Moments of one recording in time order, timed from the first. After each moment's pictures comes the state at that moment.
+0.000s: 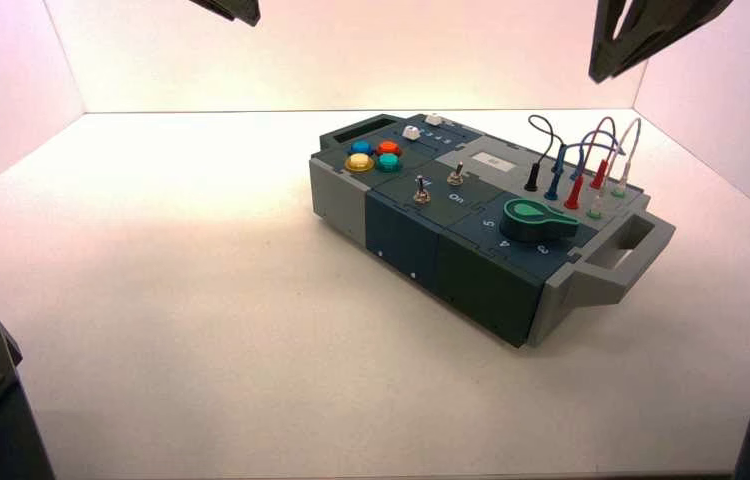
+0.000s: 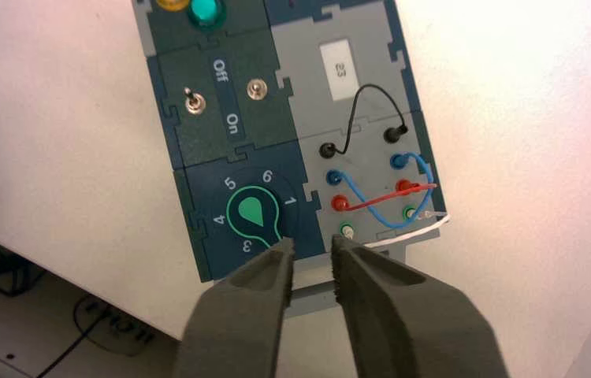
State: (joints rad) left arm -0.46 -0.43 0.82 -0.14 0.51 0.33; right arm 0.49 -0.58 0.87 -0.03 0.89 0.01
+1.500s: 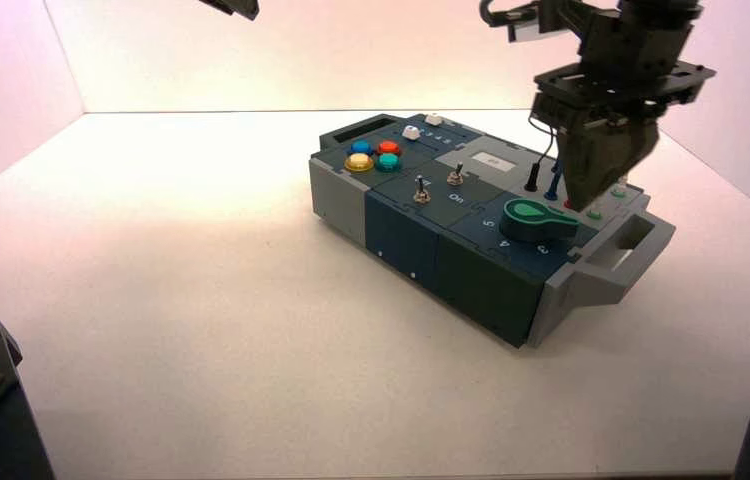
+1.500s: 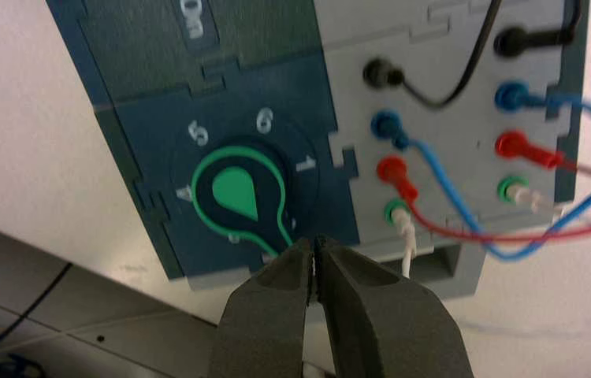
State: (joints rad) left arm -0.46 -0.45 0.82 -0.14 0.51 0.33; right arm 0.49 -0.19 0.89 0.00 0.81 0.00
